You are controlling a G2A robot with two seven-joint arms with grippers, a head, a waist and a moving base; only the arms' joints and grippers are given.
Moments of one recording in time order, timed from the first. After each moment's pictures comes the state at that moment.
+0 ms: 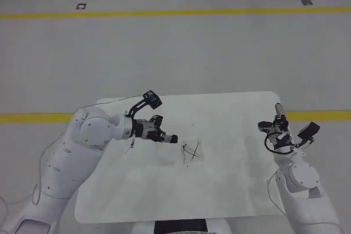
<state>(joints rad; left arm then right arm) 1.06 -1.08 -1.10 -1.76 0.34 -0.34 -1.20 -1.73 -1.15 1.60 -1.80 0.42 0.00 0.00</state>
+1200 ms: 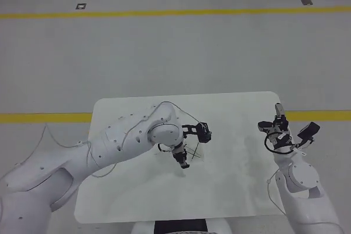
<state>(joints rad) 0.45 -1.24 -0.22 -1.48 0.49 -0.34 -1.32 -1.73 -1.15 1.60 -1.80 0.42 0.00 0.00</state>
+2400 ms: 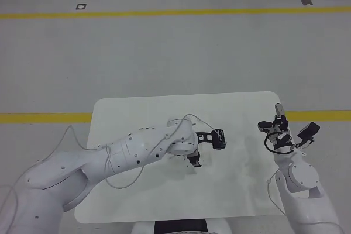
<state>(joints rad) 0.51 -1.34 -0.17 -1.45 0.78 -0.34 -1.14 -1.73 -1.15 1.60 -1.80 0.42 0.00 0.00</state>
